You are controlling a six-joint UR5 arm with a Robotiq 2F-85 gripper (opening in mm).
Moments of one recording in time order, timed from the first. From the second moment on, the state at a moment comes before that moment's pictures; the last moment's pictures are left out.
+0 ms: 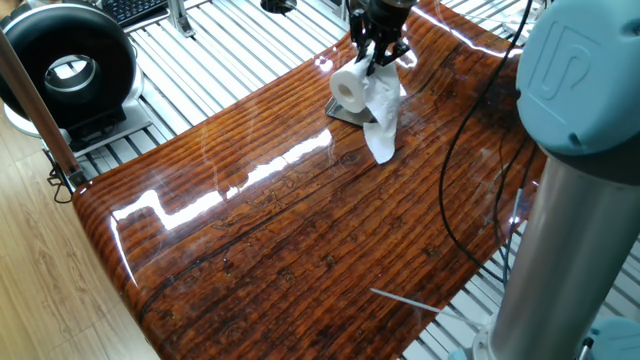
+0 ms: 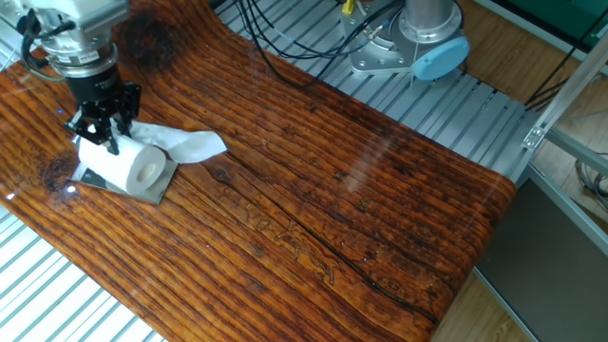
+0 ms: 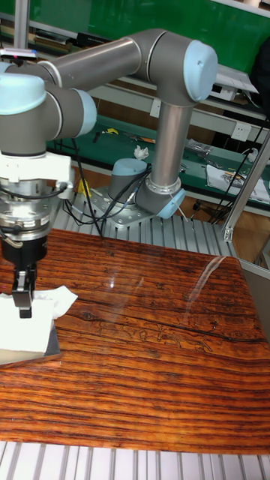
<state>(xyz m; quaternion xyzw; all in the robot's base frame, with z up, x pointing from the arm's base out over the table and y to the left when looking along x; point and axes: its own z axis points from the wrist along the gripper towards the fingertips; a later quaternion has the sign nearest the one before) 0.631 -0.183 0.097 -0.74 0.66 -0.02 0.10</state>
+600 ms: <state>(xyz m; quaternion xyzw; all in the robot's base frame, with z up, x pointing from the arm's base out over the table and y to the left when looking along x) 0.627 -0.205 0.096 -0.74 0.67 -0.02 0.09</state>
